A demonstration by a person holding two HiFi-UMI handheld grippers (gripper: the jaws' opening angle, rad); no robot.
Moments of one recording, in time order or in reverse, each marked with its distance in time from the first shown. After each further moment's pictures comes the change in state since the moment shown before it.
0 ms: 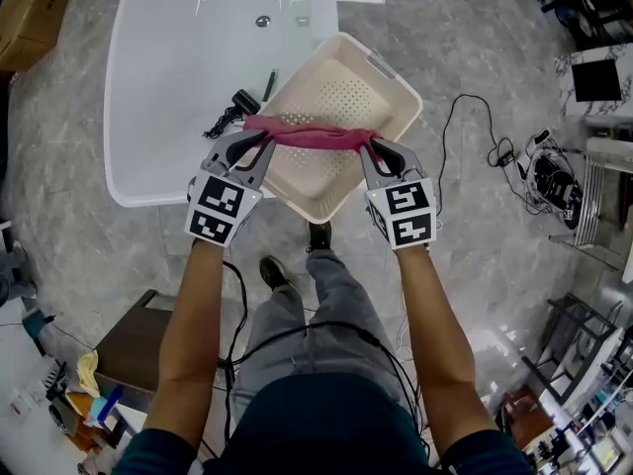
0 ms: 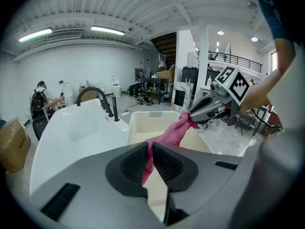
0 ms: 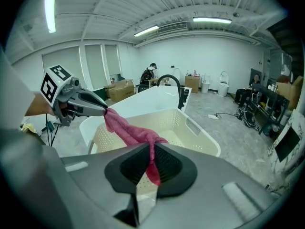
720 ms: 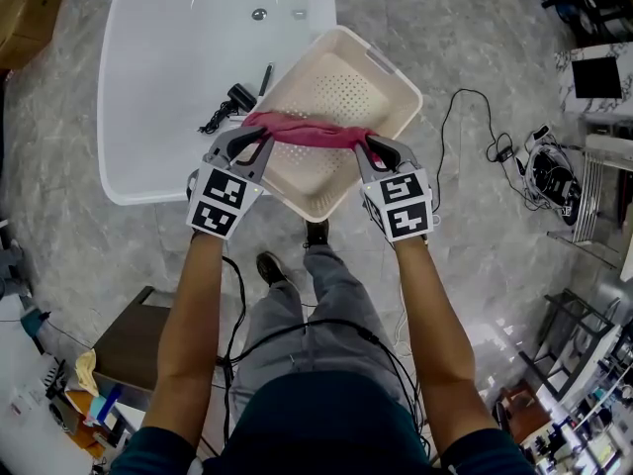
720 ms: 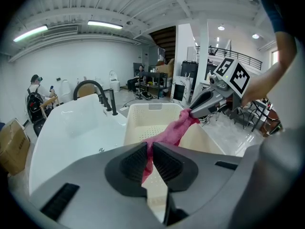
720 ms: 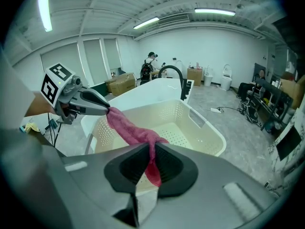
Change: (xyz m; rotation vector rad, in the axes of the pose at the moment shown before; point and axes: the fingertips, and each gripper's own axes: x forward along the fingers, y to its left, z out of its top) left arm 0.020 0.002 -0.019 0.016 0.068 -0.010; right arm 0.016 0.000 -0.016 0.005 0.089 0.026
